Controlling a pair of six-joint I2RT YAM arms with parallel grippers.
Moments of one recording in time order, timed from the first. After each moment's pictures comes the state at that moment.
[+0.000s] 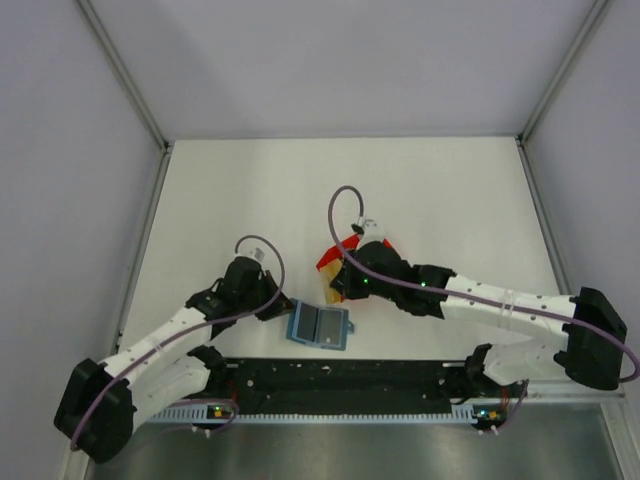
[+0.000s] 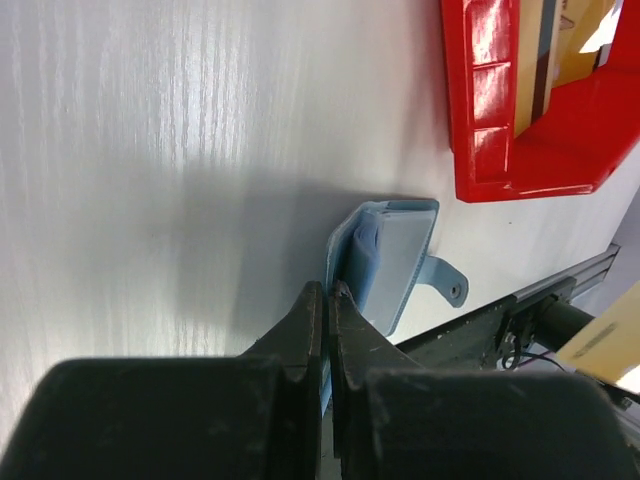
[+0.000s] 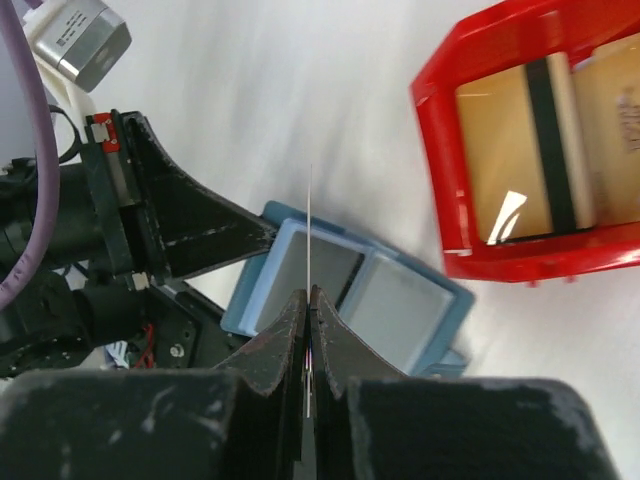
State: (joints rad) left arm -0.55 0.94 0.39 -0.28 0.23 -0.96; right arm 1.03 1.24 0.87 -0.25 0.15 0.79
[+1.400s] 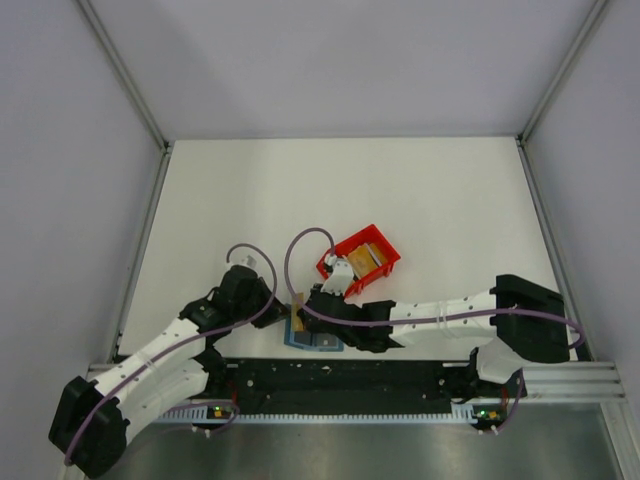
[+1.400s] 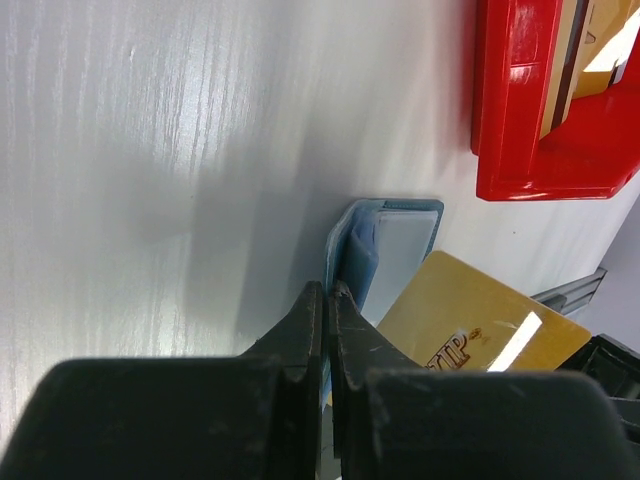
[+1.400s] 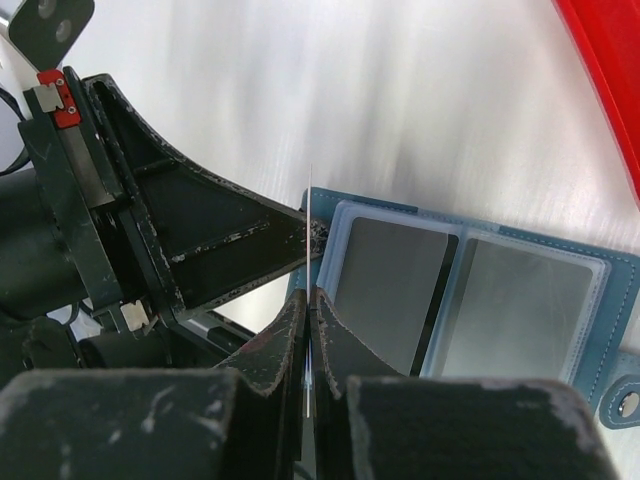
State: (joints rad) left arm -0.57 0.79 0.34 -0.37 0.16 -1.06; right arm 1.38 1.56 0.88 0.00 0.53 1.16
